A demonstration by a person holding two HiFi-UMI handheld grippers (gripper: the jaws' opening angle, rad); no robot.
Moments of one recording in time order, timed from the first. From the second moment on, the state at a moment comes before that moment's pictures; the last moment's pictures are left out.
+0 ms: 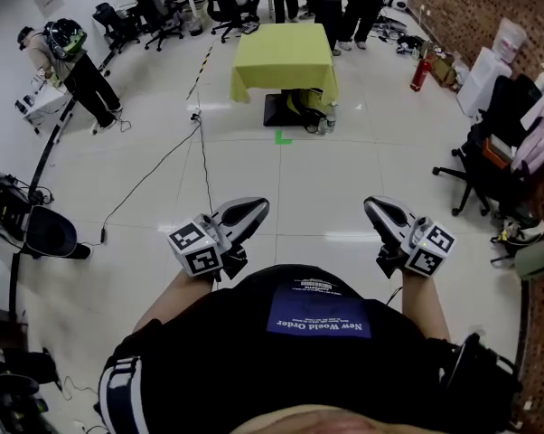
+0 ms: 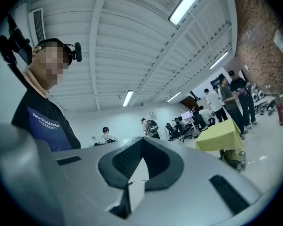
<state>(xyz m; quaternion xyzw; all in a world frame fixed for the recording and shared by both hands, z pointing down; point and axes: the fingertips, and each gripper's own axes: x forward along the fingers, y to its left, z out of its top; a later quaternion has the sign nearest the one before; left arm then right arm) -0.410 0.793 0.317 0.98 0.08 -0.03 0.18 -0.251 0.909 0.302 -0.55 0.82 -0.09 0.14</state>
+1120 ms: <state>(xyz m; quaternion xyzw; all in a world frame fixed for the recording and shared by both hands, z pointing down) -0.402 0.413 0.332 0.98 0.05 -0.04 0.19 -0.225 0.526 0.292 -0.55 0.82 -0.11 0.12</state>
